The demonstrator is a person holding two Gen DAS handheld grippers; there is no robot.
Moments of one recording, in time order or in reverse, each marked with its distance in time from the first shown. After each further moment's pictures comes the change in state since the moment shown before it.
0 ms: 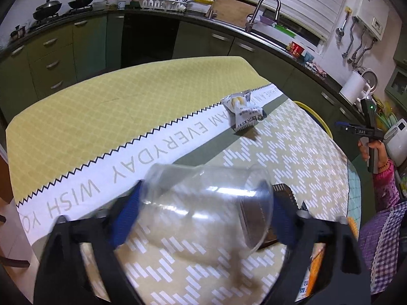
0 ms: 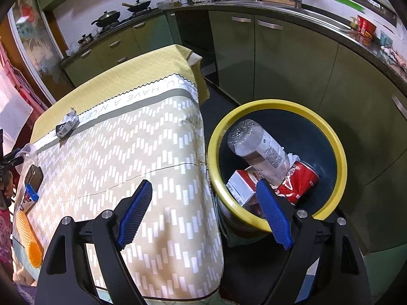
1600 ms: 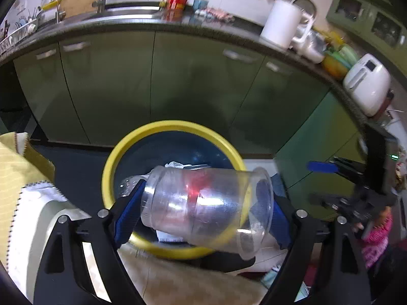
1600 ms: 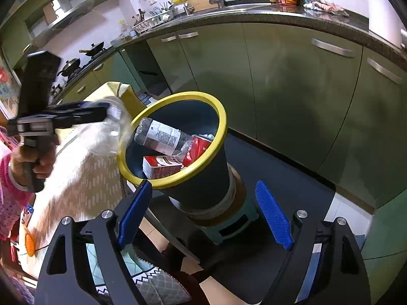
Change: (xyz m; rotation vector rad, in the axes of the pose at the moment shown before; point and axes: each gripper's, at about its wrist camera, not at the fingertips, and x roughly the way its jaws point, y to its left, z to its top) left arm 0.292 -0.435 0.172 0.439 0.191 -0.312; right arm -0.083 -0.171 -0.095 0.288 -0.127 -0.060
